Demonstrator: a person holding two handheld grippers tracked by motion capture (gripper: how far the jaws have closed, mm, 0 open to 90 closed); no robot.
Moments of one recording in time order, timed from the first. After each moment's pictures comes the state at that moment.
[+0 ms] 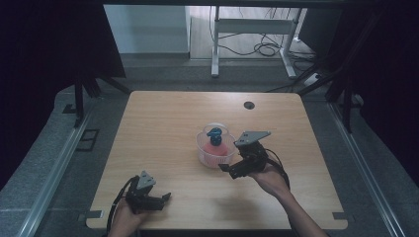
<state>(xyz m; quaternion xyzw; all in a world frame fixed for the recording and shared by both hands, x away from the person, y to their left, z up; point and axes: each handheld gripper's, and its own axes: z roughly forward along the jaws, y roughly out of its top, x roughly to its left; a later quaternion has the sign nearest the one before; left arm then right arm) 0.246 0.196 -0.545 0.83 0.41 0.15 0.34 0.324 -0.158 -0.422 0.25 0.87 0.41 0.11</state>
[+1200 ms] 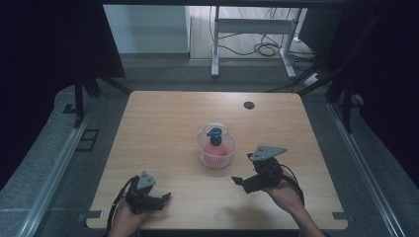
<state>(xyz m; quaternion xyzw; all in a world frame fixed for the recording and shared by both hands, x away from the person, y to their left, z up) 0.246 0.195 -0.545 0.83 0.41 0.15 0.34 0.291 -0.195 -0.439 0.27 0.87 0.41 0.13</state>
